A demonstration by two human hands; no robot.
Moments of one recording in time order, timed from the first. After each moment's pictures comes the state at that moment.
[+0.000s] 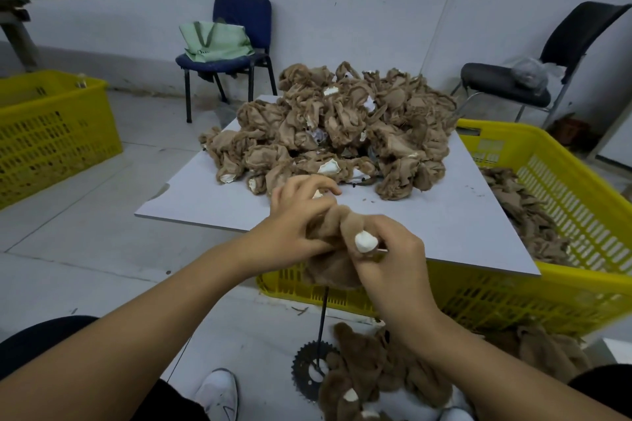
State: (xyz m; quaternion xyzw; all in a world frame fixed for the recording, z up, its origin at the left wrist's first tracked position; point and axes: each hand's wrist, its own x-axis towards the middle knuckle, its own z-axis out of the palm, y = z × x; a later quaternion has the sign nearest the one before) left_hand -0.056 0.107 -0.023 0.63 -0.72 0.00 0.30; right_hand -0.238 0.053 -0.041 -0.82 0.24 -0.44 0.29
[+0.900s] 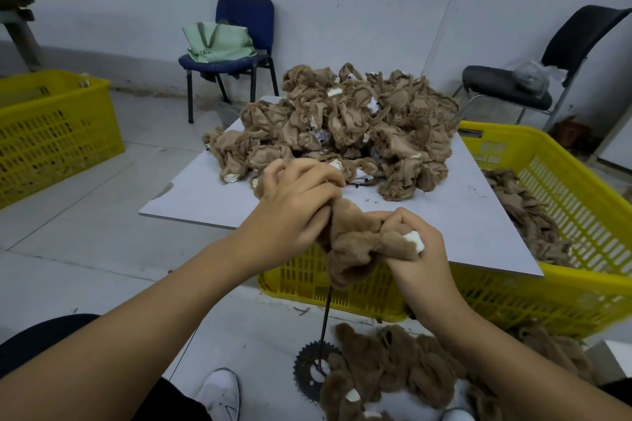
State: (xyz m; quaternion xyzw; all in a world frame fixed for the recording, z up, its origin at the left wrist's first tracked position) left_hand -0.063 0.124 0.002 0.59 -0.72 0.19 0.31; right_hand -0.252 0.042 -0.033 -0.71 0.21 -0.43 0.51
